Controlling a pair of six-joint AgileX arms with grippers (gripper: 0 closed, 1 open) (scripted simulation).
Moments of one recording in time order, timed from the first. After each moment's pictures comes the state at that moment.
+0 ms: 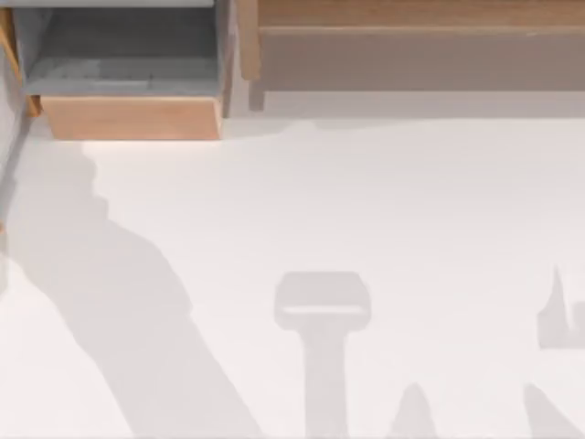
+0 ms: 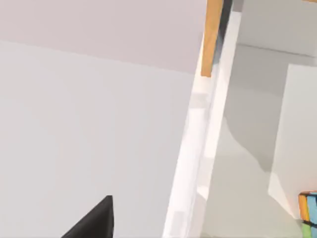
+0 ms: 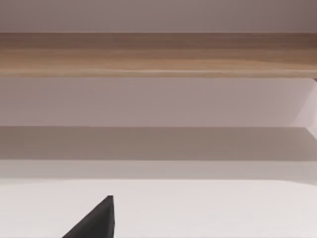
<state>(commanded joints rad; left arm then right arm) 0.47 2.22 2.08 -0.86 0.09 0.30 0.00 0.00 0.00 0.00 0.00 0.00</state>
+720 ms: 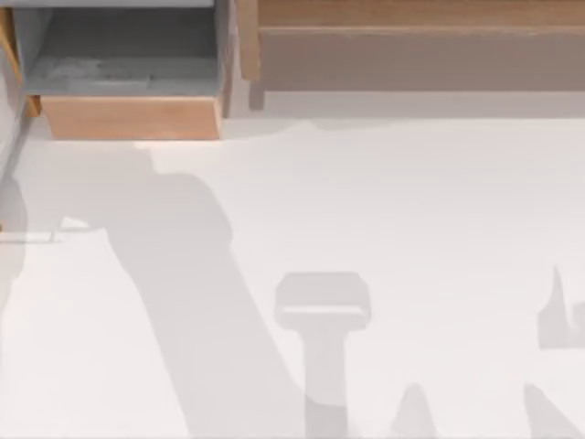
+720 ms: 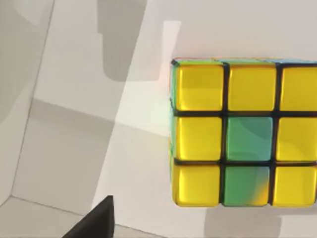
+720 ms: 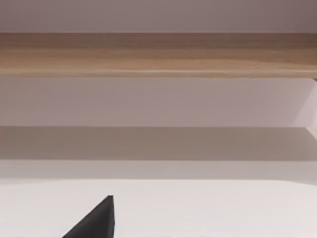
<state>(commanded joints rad) 0.32 2.40 2.30 -1.28 0.02 0.08 0.00 0.00 0.00 0.00 0.00 0.00</state>
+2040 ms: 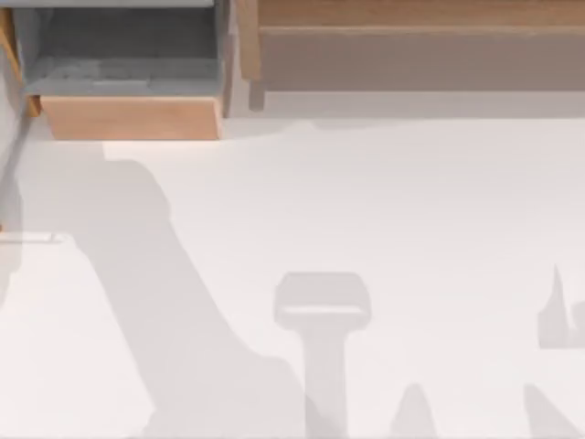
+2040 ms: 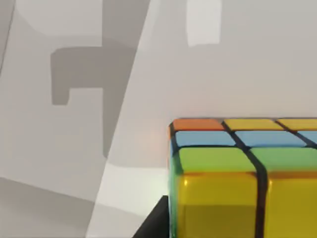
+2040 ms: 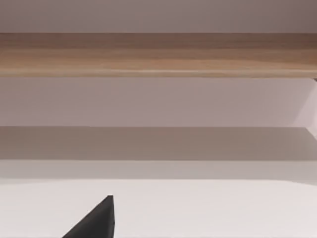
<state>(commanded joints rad) 0.32 2.50 2.26 -1.13 0.02 0.07 0.00 0.00 0.00 0.00 0.00 0.00</state>
